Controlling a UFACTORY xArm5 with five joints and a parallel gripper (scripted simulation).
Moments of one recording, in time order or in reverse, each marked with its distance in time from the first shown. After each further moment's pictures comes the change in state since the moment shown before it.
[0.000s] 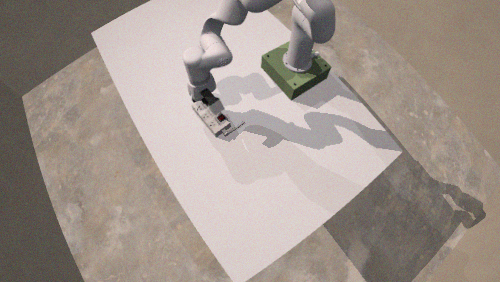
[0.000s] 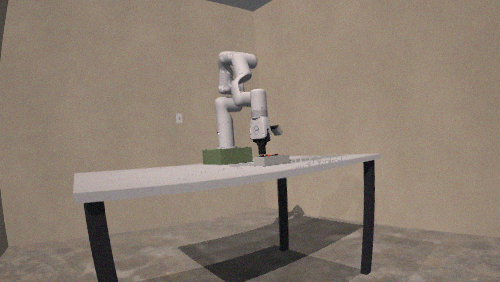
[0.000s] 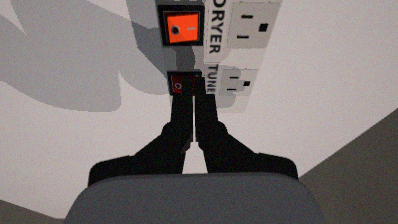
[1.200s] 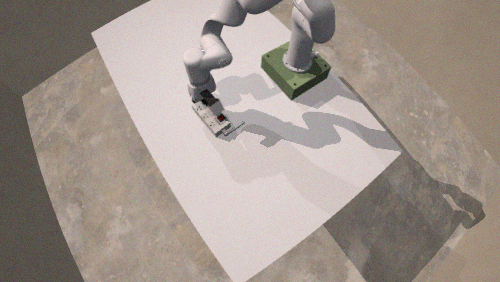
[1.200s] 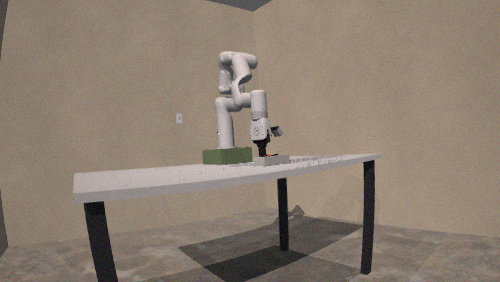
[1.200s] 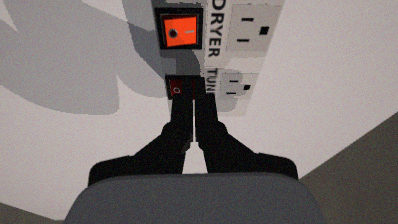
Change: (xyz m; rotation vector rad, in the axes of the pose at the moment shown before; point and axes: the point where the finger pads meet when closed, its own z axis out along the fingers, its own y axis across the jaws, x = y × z) arm 0.000 0.001 0.005 -0.003 -0.001 0.000
